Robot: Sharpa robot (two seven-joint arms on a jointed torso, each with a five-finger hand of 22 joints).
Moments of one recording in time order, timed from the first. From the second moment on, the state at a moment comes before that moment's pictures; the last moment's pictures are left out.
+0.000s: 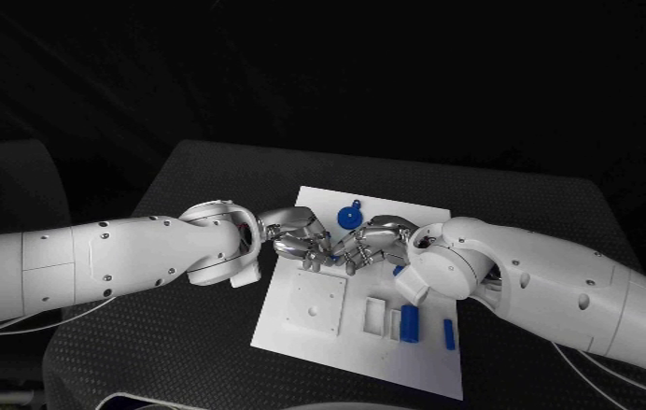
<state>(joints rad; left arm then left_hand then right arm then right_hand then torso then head) 1.25 -0.92 -0.24 1.61 -0.99 -0.10 0.12 1.05 0.05 0.56 -0.21 0.23 0.98 0.12 0.34 0.69 1.34 0.03 0.18 0.35 1.07 0.01 0.62 0.75 0.04 0.80 -0.08 0.58 1.31 1.13 -0.54 -0.06 1.43 -0.36 -0.12 -0.28 1.07 -0.14 0.67 -0.28 0.10 0.96 0.14 0.33 0.44 1.24 0.10 0.09 0.20 1.16 0.04 0.32 0.89 0.25 0.82 0.18 0.39 1.31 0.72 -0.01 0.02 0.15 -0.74</state>
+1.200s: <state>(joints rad) 1.26 -0.92 -0.24 1.61 -0.98 -0.11 0.11 1.05 0.05 0.56 -0.21 0.23 0.99 0.11 0.34 0.69 1.35 0.03 0.18 0.35 1.07 0.01 0.62 0.75 0.04 0.80 -0.08 0.58 1.31 1.13 -0.54 -0.06 1.44 -0.36 -0.21 -0.28 1.16 -0.16 0.71 -0.29 0.11 1.01 0.12 0.36 0.46 1.30 0.07 0.12 0.20 1.19 0.02 0.34 0.89 0.25 0.85 0.17 0.40 1.31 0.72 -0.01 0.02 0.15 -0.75</state>
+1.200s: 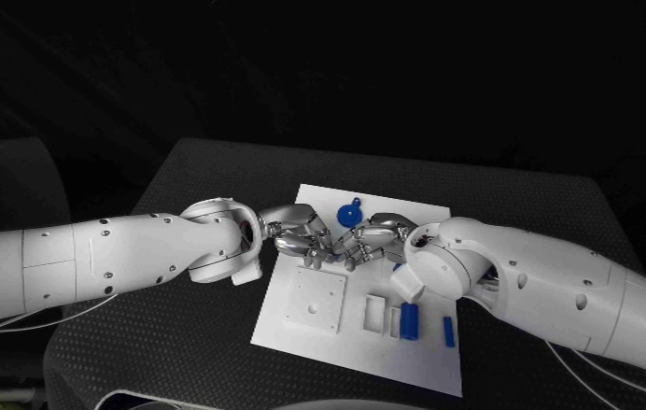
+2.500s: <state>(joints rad) 1.26 -0.91 -0.24 1.62 -0.99 -0.14 0.05 1.05 0.04 0.57 -0.21 0.22 1.00 0.11 0.33 0.69 1.35 0.03 0.18 0.35 1.08 0.01 0.63 0.75 0.03 0.81 -0.09 0.59 1.31 1.12 -0.55 -0.06 1.48 -0.33 -0.34 -0.29 1.17 -0.16 0.76 -0.29 0.11 1.07 0.08 0.38 0.49 1.37 0.04 0.13 0.22 1.24 0.00 0.36 0.90 0.25 0.90 0.15 0.42 1.31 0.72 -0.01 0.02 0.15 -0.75</state>
